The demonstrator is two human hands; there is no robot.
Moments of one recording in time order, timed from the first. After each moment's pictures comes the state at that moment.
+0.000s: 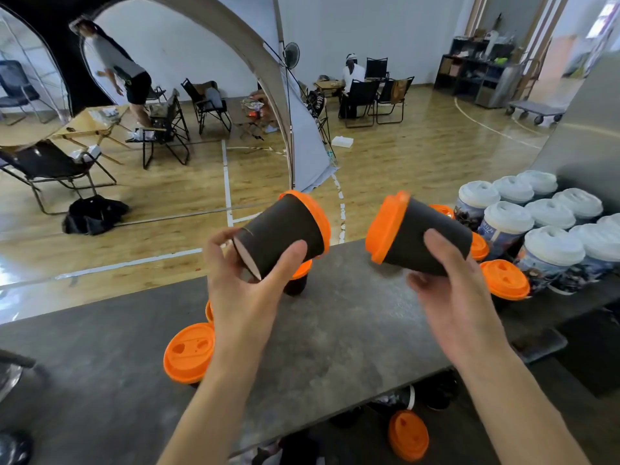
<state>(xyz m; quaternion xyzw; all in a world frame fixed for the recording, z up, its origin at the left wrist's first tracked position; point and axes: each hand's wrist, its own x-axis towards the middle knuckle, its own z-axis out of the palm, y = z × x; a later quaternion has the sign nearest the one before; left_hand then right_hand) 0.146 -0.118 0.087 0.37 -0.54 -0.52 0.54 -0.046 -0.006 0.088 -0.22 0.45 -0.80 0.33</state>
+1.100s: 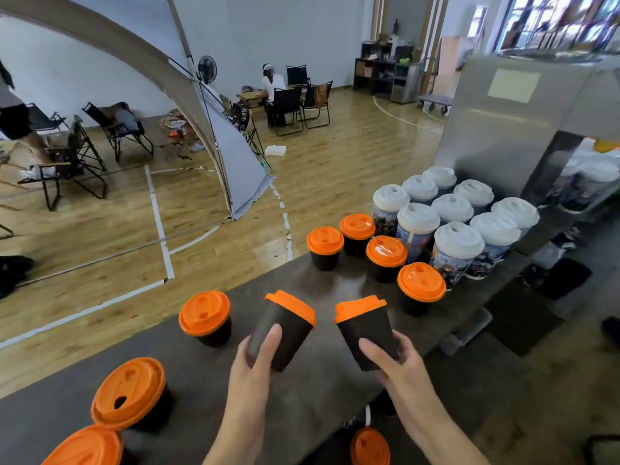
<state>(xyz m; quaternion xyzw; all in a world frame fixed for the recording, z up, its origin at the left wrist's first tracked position) 0.051 -0.104 -0.014 0.44 -0.51 -0.67 0.30 -0.110 0.041 -0.048 -0.09 0.62 -0.71 0.31</state>
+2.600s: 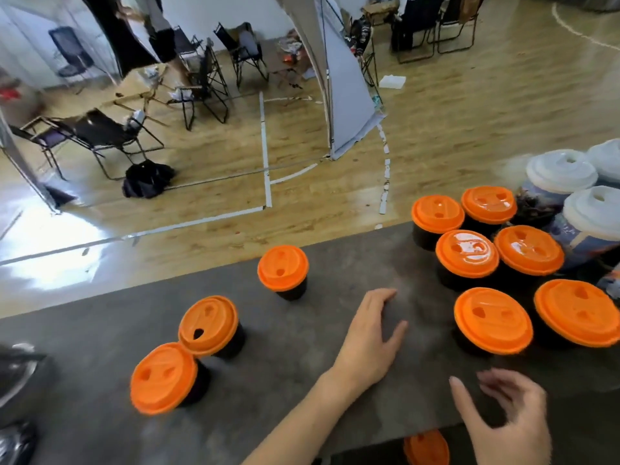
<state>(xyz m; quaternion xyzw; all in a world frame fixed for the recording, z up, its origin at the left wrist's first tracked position) -0.030 -0.130 -0.091 0.33 -0.82 -0.40 0.24 -0.122 0.042 -0.102 -0.21 0.78 -0.58 0.08</state>
